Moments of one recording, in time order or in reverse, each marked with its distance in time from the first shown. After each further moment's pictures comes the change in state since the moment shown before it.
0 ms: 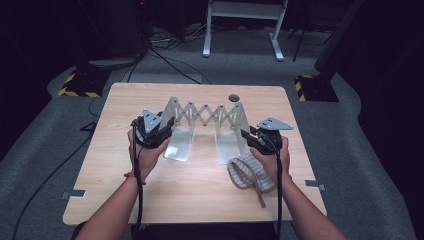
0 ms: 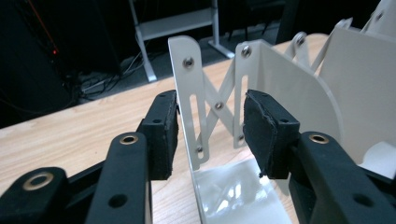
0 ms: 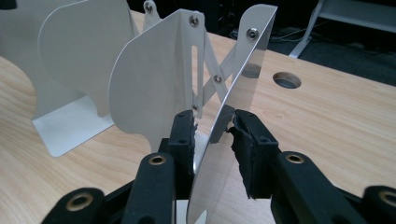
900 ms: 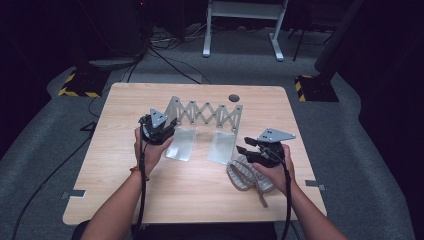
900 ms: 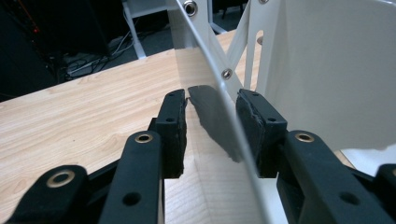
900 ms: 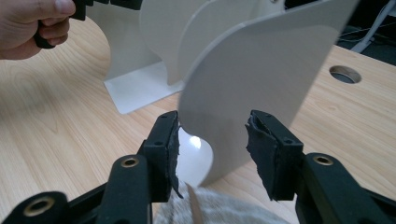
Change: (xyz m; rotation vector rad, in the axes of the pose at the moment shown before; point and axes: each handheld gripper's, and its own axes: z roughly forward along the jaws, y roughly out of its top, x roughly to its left) left arm 0.006 -0.015 0.039 0.063 -0.043 -0.002; right arm 0.009 -0.017 -0.024 0.033 0.184 -0.095
